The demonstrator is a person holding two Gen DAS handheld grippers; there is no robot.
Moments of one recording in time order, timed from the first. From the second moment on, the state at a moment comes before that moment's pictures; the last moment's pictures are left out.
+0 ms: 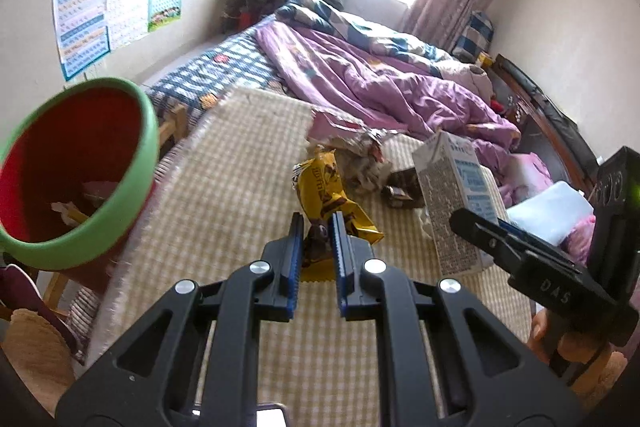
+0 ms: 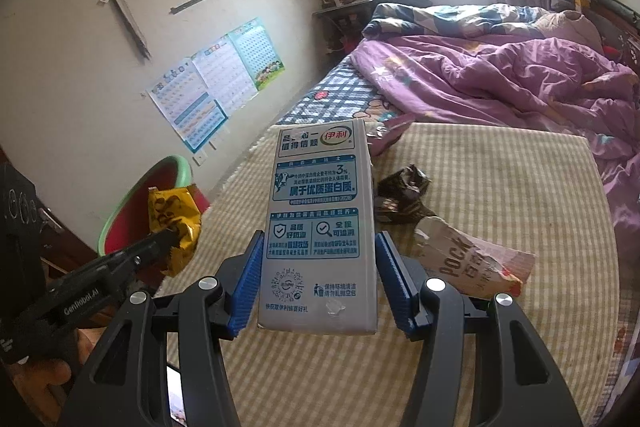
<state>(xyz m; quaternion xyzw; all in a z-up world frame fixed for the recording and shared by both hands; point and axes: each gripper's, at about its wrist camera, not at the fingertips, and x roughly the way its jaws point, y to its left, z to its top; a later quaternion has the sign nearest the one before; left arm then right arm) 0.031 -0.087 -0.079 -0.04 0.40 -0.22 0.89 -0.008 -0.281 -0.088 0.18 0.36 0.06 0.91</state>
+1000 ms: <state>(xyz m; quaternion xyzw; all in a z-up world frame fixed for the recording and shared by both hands) 0.041 0.016 -0.077 -0.06 0.38 -0.10 0.92 0.020 -0.199 -0.082 0.16 0.37 0.14 0.90</state>
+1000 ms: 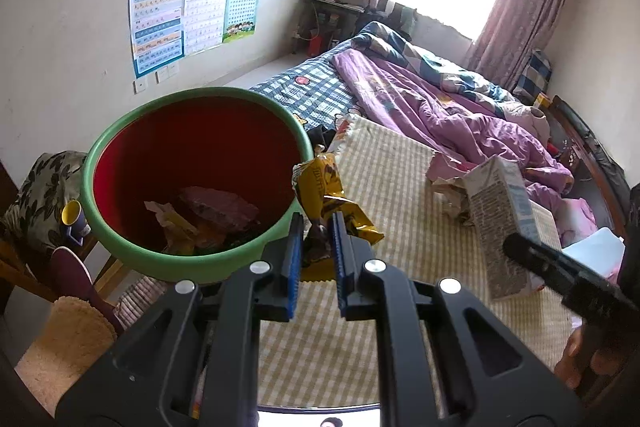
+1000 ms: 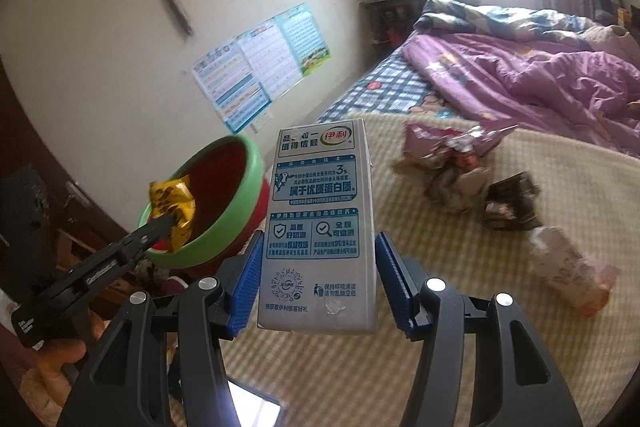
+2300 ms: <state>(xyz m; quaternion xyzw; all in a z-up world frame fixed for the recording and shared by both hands) 0.067 0.079 -0.097 -0.09 0.38 -0.07 0.92 0.069 -0.118 -0.071 0.13 0.36 0.16 0.91</state>
